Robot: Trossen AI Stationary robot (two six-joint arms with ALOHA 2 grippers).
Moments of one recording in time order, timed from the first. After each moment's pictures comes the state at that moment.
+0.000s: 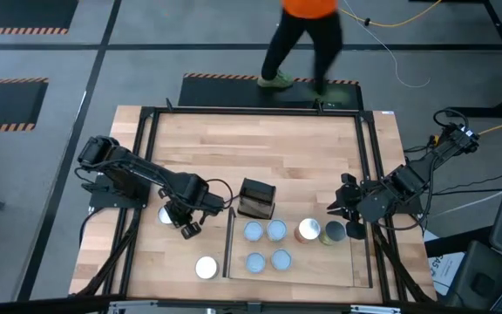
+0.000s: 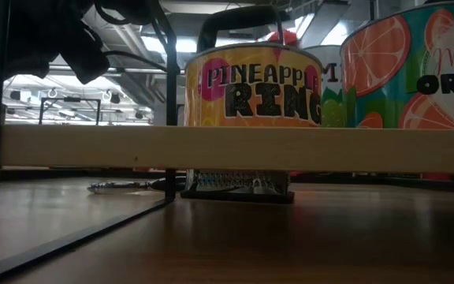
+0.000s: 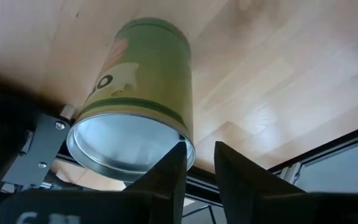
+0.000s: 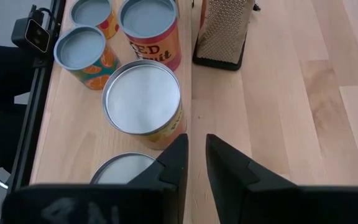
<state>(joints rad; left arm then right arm) -0.26 1.63 1.16 -1.36 0.38 -0.88 0.64 0.94 0.89 -0.87 0.33 0.59</state>
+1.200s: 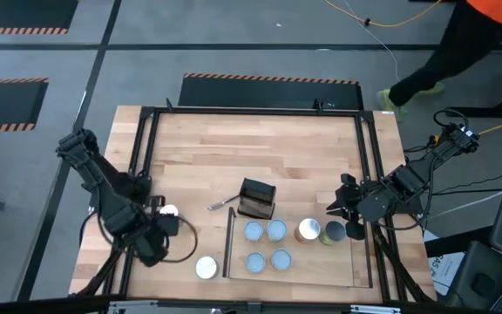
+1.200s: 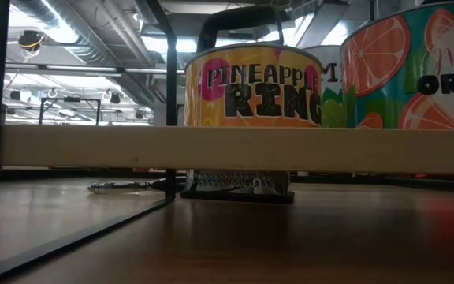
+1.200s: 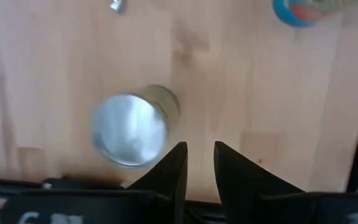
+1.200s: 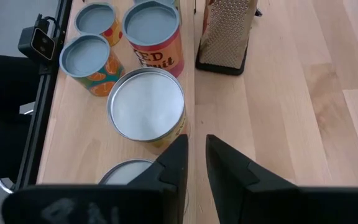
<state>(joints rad) -0.84 1.40 1.24 -1.34 -0.17 -0.90 0.64 0.94 0.89 -0.85 0.33 0.60</state>
